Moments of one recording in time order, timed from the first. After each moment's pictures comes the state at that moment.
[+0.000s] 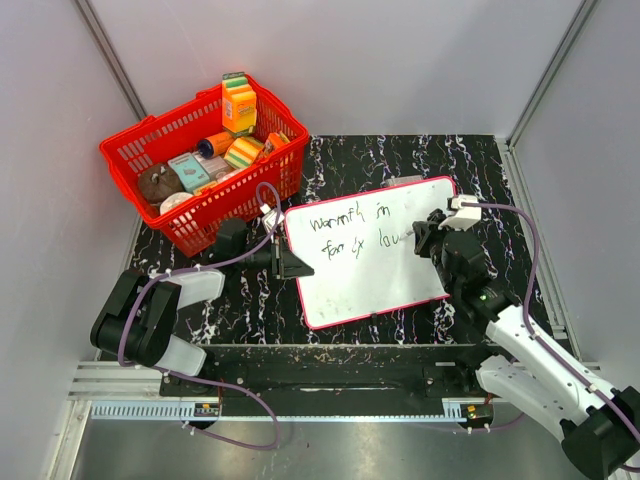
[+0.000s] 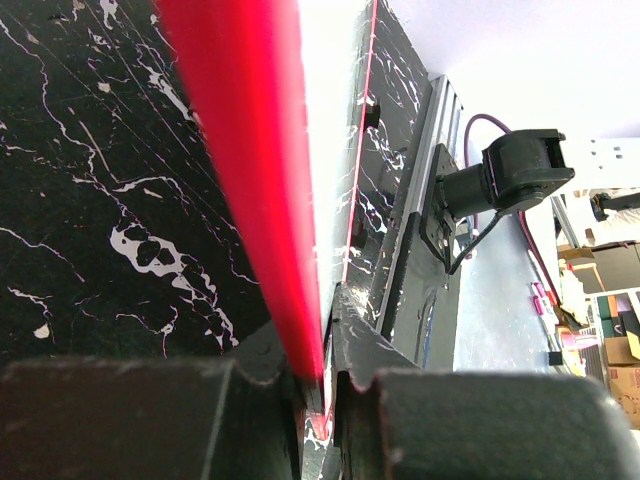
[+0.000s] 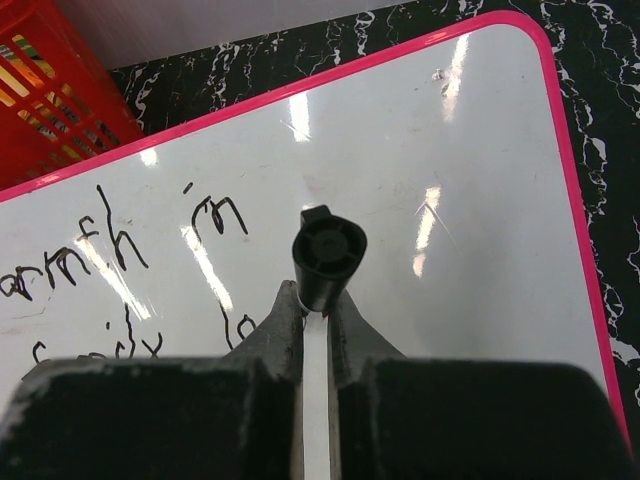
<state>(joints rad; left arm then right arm) -0.33 1.46 0.49 0.55 1.00 -0.50 0.54 0.80 0.58 0.01 0.40 0.38</state>
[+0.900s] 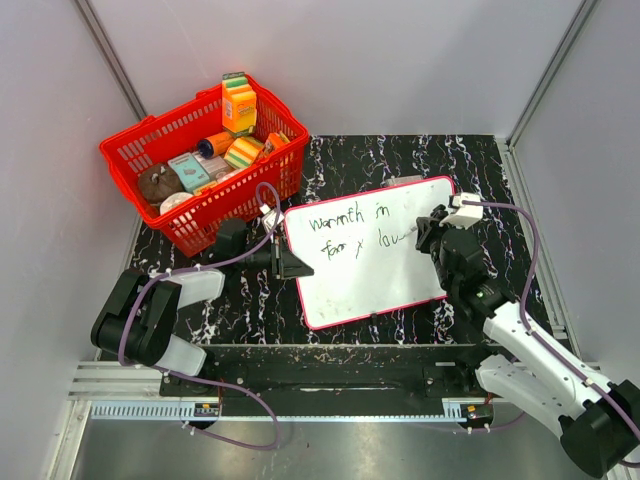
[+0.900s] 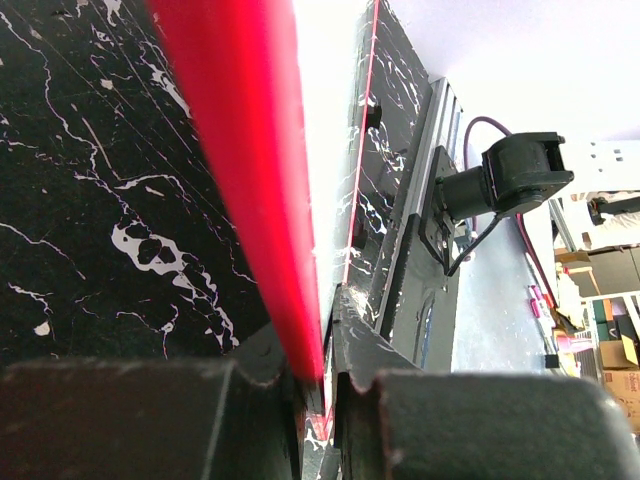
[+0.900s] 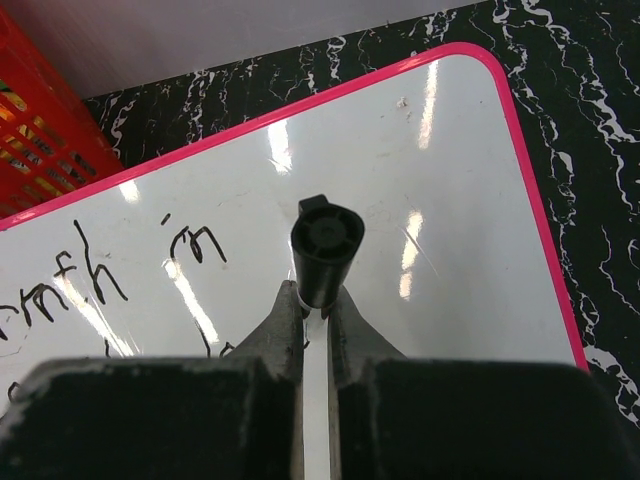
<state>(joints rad) -0.33 1.46 0.49 0.55 1.00 -0.50 0.54 0.83 0.58 0.06 0.48 0.37</state>
